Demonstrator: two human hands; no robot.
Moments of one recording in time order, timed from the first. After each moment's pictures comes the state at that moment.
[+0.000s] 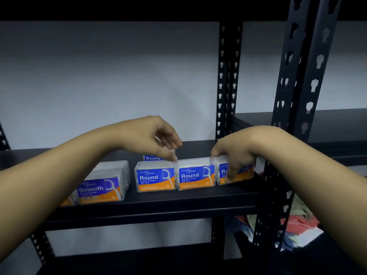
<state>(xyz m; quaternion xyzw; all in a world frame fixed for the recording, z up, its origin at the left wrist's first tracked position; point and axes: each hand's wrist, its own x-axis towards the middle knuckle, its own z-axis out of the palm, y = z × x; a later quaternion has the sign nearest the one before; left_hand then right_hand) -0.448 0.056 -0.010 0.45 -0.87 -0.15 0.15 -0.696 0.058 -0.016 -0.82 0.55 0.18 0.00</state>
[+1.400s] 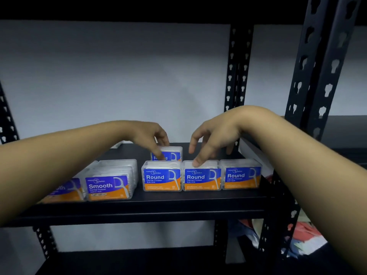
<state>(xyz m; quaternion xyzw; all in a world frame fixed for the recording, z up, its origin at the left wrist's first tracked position) -0.414 -0.018 -0.021 0.55 -0.82 -0.13 0.02 -0.651 0.050 0.020 -0.83 0.52 0.09 0.17</state>
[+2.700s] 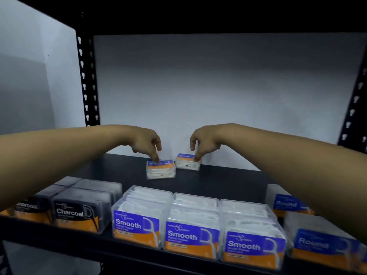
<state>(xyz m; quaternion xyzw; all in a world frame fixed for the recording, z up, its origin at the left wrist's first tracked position) -0.121 -0.045 -0.008 0.71 -0.69 -0.09 0.02 -0.336 -0.110 0.007 -0.89 0.46 0.06 -0.02</state>
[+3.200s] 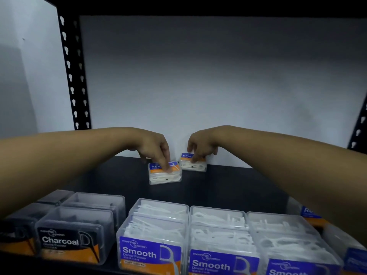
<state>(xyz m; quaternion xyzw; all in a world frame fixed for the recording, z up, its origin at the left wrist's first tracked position) -0.112 -0.081 -0.023 0.67 -0.72 -0.19 0.00 -0.294 -0.154 -0.019 -0.86 0.49 0.11 0.00</state>
